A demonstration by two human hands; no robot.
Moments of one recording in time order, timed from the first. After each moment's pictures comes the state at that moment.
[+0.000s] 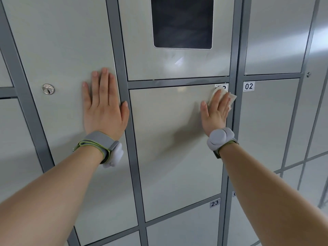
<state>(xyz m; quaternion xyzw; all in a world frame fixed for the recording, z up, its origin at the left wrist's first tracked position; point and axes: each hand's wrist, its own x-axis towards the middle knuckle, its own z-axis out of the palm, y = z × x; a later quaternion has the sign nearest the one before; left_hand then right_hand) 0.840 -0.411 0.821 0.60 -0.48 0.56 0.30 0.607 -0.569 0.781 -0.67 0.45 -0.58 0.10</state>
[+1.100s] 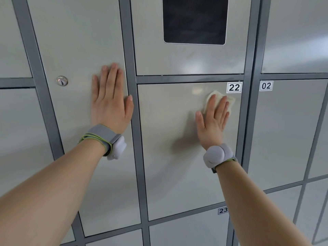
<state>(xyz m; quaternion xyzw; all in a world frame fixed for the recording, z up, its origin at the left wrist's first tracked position) 0.844 -0.410 0.818 0.57 -0.49 0.57 0.33 0.631 -0.553 0.750 -0.72 0.38 -0.58 0.05</state>
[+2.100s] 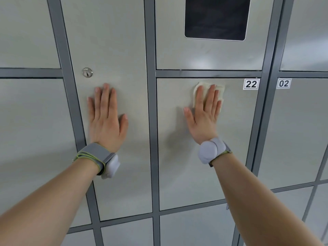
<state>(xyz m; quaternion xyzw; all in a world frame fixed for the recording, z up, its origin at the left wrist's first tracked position) 0.882 -0.369 0.761 0.60 -0.48 0.53 0.35 0.675 -0.515 0.761 -0.77 0.32 -0.55 -0.04</state>
